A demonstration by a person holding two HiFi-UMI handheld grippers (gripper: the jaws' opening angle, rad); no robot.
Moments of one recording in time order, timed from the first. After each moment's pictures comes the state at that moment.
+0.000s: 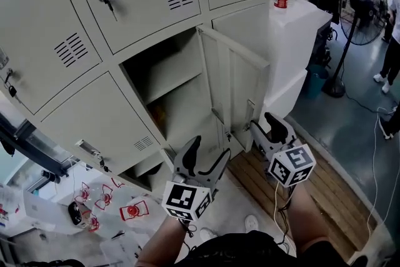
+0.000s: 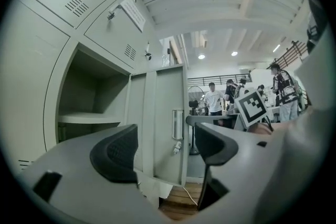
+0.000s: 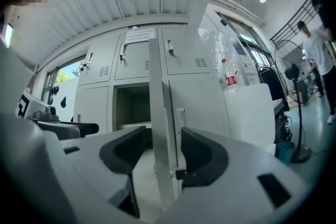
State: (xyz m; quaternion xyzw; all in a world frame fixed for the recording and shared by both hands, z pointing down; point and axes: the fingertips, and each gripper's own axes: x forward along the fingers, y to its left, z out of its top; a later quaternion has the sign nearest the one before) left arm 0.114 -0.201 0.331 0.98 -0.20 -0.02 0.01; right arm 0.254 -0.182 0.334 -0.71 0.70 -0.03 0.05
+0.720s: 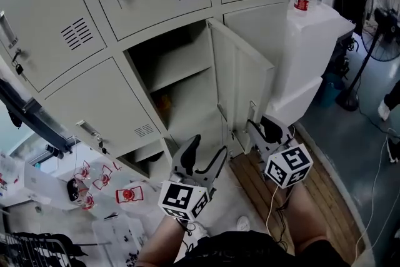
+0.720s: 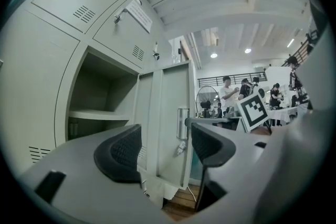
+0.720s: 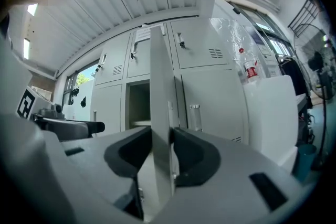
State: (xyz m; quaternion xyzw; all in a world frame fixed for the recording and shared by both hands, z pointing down) left arm 0.121 -0.199 0.338 0.96 -0.28 -0.02 0.02; right arm 0.249 -0.204 0.342 -0.64 0.77 -0.02 0.03
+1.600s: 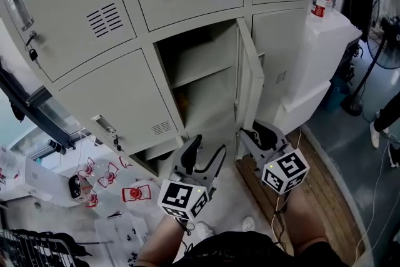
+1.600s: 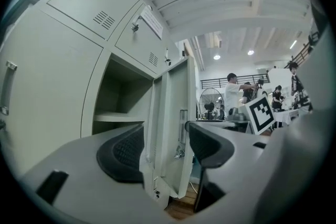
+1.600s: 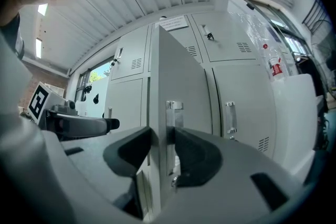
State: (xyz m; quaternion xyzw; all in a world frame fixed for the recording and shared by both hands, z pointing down) left arm 0.051 -0.227 0.335 0.96 -0.29 -0.03 0.03; right arm 0.151 -0.226 0.341 -0.59 0.81 -0.01 0.01
